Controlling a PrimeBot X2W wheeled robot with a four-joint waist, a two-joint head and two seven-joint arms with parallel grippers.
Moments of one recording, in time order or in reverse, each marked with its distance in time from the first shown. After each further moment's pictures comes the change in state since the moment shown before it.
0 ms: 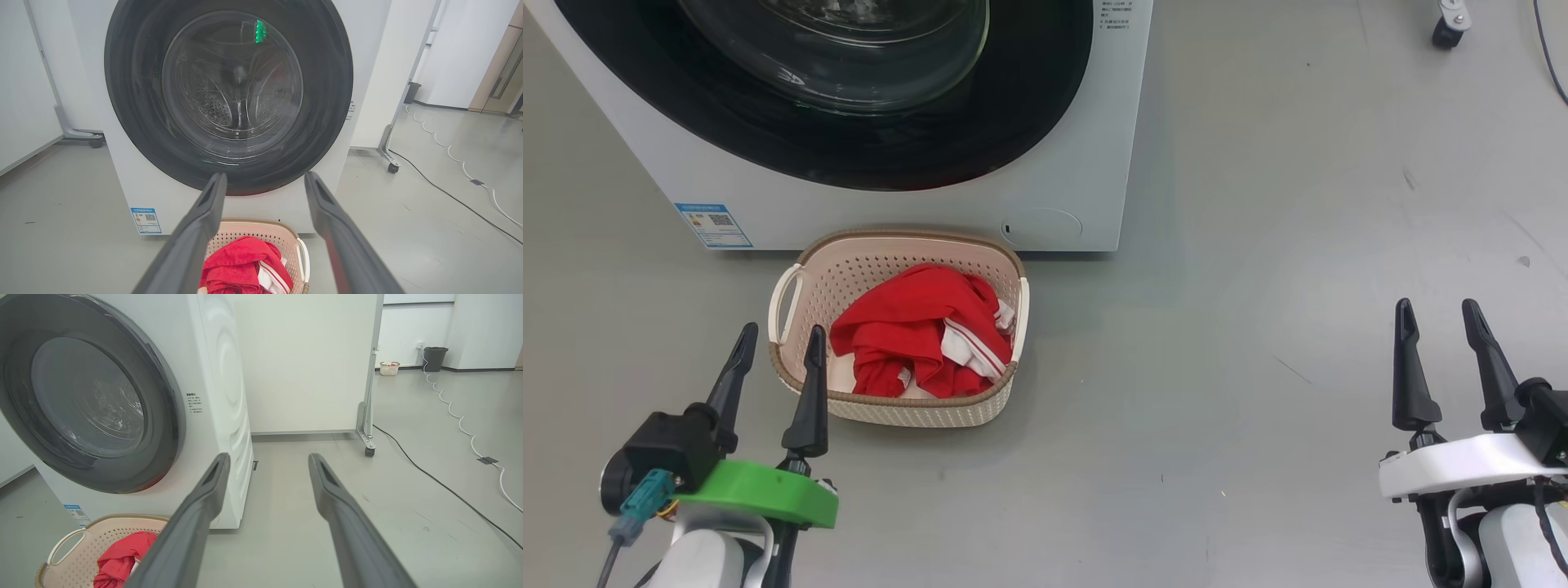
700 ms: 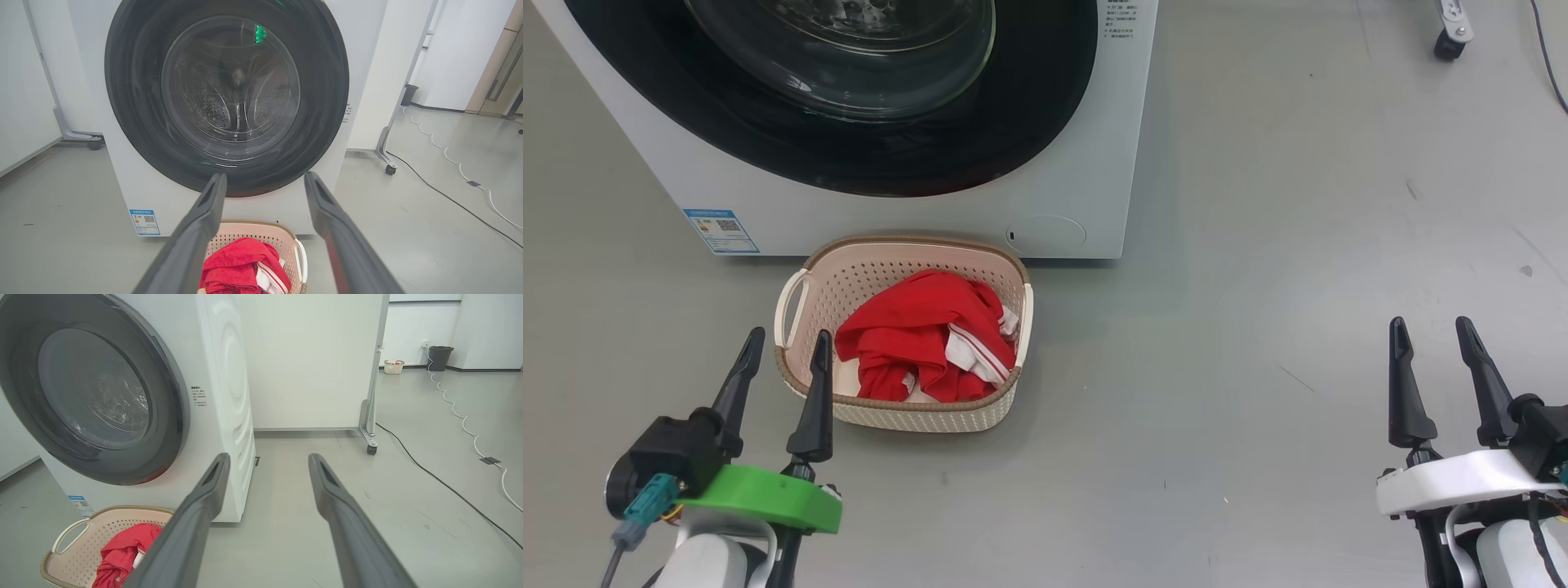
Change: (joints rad) left arm 0.008 -0.001 -0.013 -0.006 -0.003 0.000 0.000; right arm 0.034 0.010 -0.008 -0.002 -0.025 0.016 0.000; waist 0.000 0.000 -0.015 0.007
